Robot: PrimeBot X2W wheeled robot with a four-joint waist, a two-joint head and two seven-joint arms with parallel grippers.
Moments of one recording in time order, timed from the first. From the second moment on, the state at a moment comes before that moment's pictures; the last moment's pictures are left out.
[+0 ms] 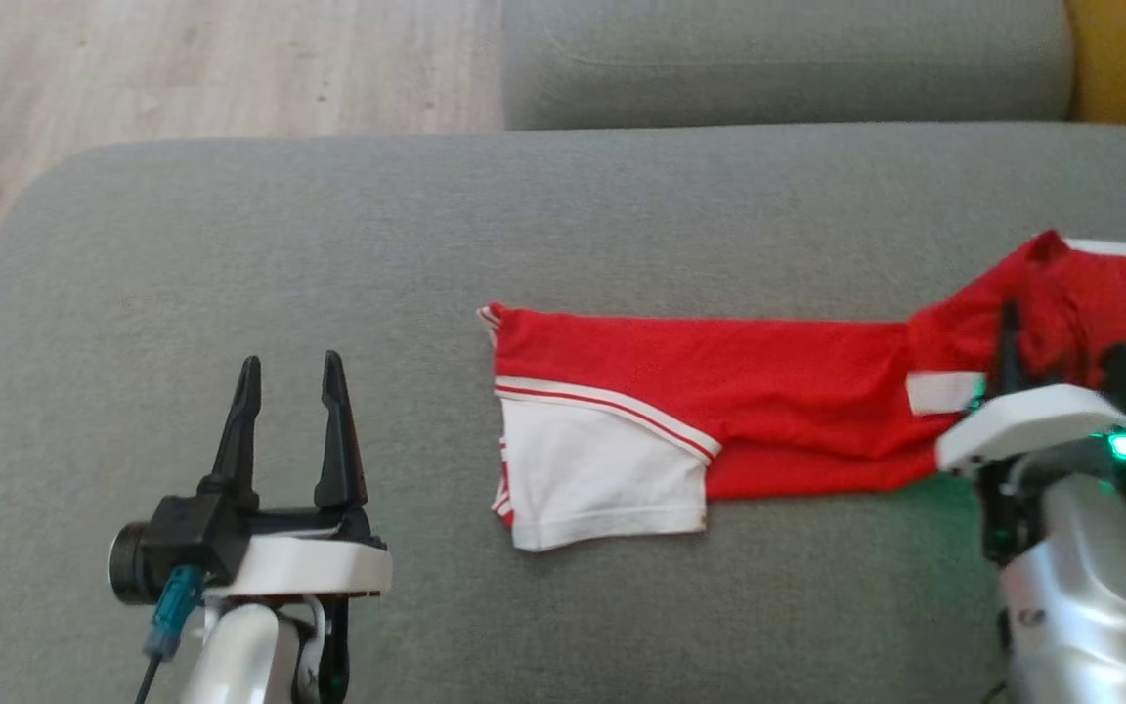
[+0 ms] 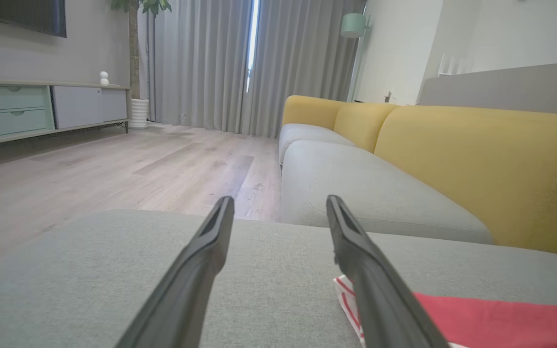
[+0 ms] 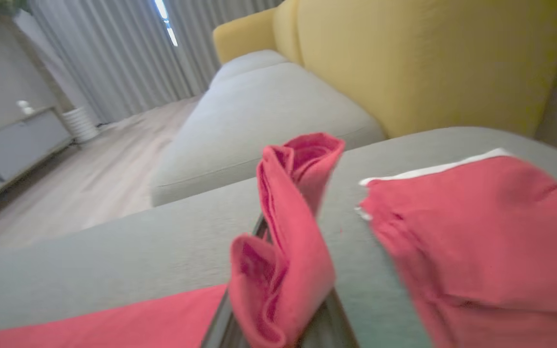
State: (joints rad) left arm -0.14 0.05 -0.17 0.22 -0.26 0.04 -0.25; right arm -0.46 -0.06 -0.25 0.79 0.13 0.13 -0.20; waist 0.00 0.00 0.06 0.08
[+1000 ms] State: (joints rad) left arm -0.20 0.07 -0.20 0.32 -0.20 -0.01 -0.25; right arm -0.55 -0.06 0.59 0.98 0.73 0.13 -0.23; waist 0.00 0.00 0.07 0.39
